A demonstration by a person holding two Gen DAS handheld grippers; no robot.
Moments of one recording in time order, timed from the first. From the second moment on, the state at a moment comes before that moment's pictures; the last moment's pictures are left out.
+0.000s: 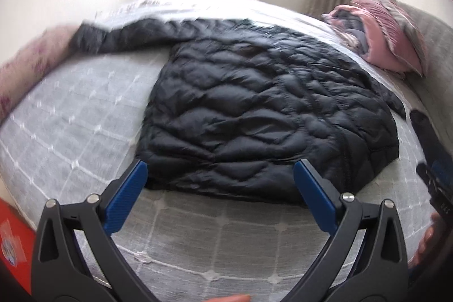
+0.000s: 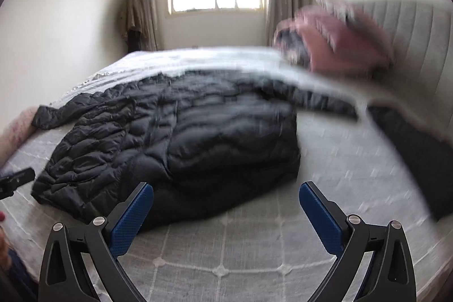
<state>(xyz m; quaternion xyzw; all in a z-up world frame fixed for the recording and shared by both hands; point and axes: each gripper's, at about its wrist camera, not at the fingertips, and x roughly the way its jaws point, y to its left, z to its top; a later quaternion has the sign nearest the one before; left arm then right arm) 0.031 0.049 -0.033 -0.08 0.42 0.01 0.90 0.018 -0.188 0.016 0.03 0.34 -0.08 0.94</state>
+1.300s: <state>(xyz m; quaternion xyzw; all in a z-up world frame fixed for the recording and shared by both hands) 0.113 0.124 -0.069 -0.16 0.46 0.00 0.87 0.175 -0.297 -0.018 0.10 0.35 -0.13 0.92</state>
